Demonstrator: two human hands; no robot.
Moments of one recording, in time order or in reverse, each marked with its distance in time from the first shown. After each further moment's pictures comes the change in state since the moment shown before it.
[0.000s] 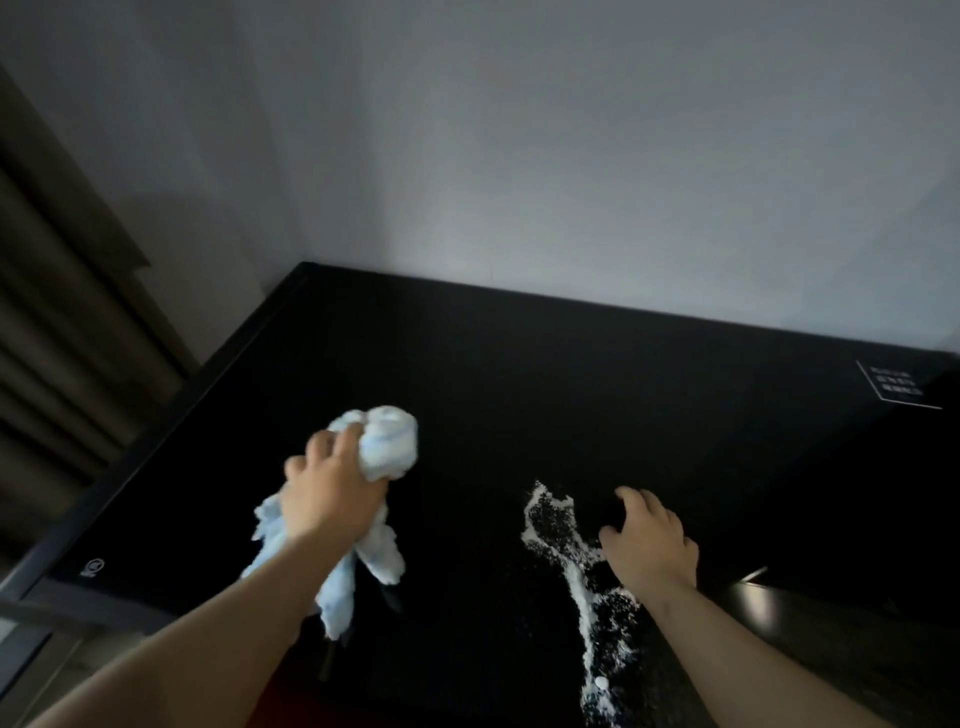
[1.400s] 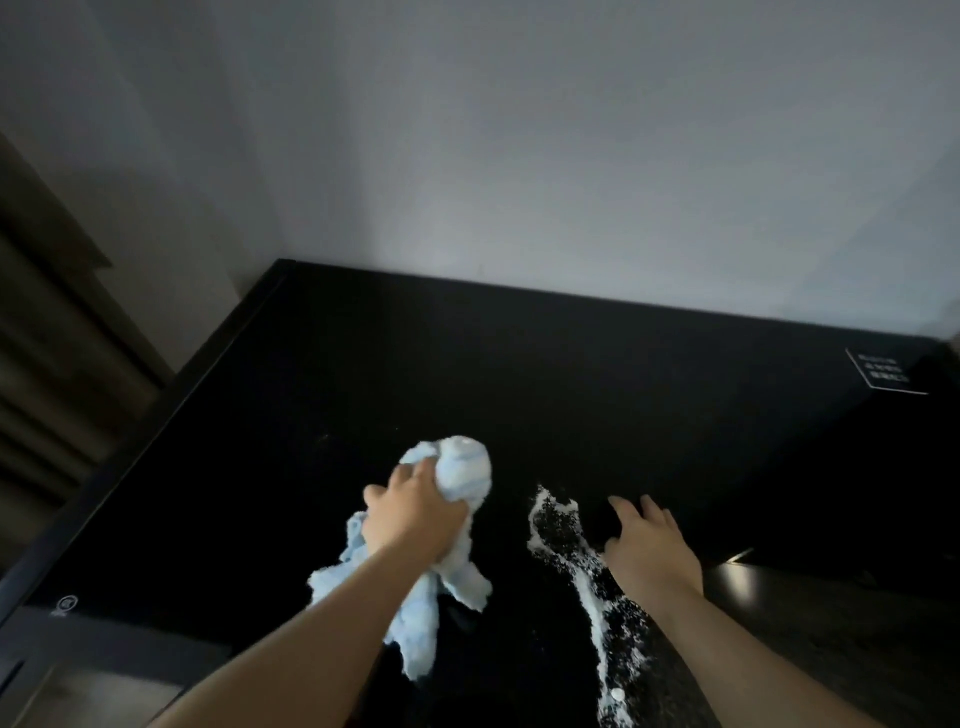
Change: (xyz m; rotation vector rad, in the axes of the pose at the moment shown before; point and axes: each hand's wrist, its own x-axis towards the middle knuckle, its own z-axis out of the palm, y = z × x) left_hand -0.007 0.056 0.034 -0.066 -0.325 -0.028; right_hand 0.002 -0.002 0.004 -0.090 -0.120 0.010
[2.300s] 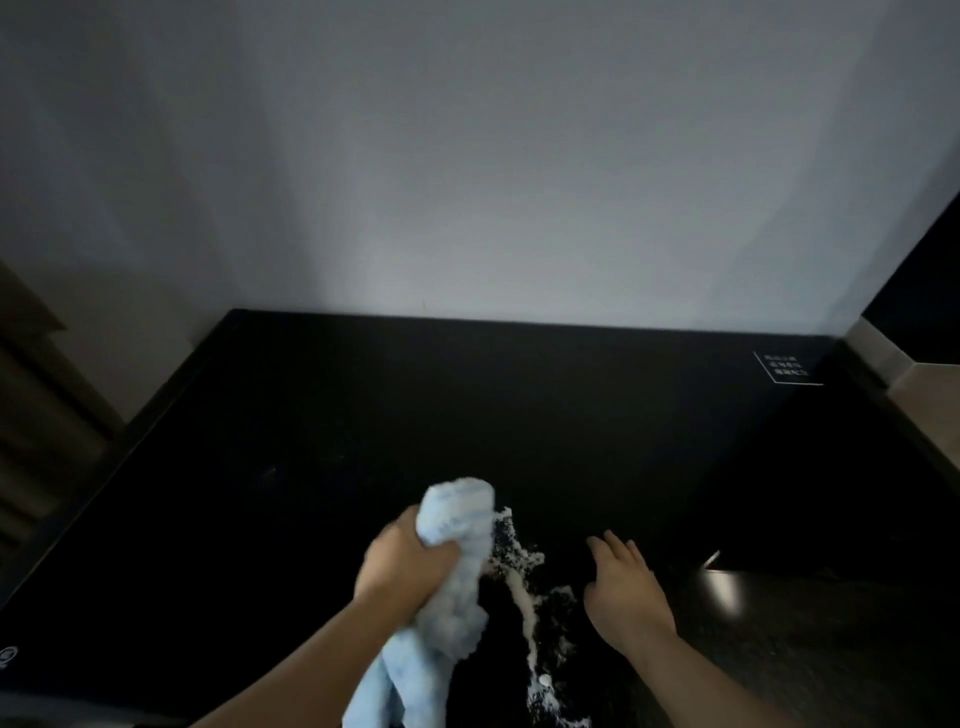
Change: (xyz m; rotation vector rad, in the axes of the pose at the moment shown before) left_hand -0.052 0.026 0.020 -0.285 -0.093 0.166; right_hand -0.034 0.052 -0.001 0.082 -0.045 -0.018
